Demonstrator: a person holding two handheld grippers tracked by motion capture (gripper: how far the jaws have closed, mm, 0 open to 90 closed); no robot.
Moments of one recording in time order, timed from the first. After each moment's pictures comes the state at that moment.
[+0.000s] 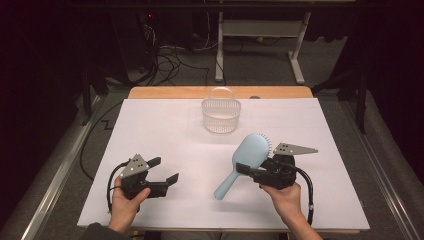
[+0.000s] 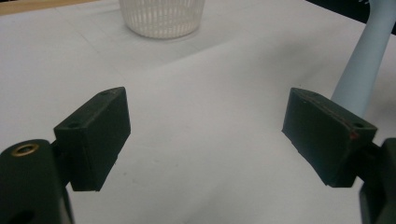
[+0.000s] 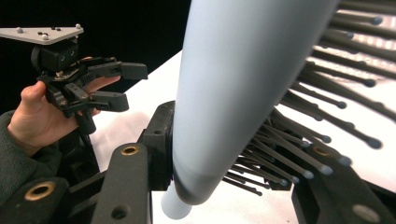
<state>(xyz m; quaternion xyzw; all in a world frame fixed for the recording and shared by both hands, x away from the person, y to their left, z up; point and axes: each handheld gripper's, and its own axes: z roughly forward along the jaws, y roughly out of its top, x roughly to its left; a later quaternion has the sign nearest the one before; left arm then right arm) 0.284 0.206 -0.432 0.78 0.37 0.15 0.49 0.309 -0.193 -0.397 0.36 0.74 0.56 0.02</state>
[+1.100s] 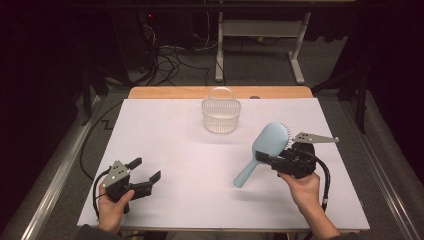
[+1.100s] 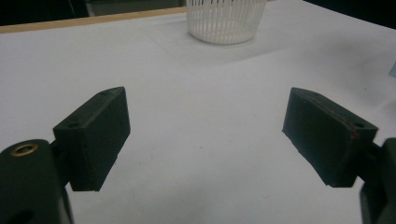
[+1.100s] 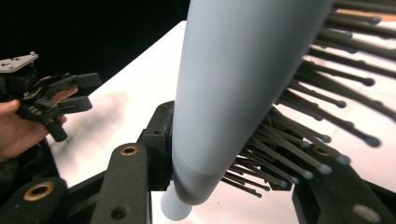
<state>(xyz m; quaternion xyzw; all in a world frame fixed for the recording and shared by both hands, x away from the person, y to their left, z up) 0.280 0.245 -0.465 0.73 0.40 0.22 0.51 0.328 -0.234 -0.379 0.41 0.74 0.53 0.06</state>
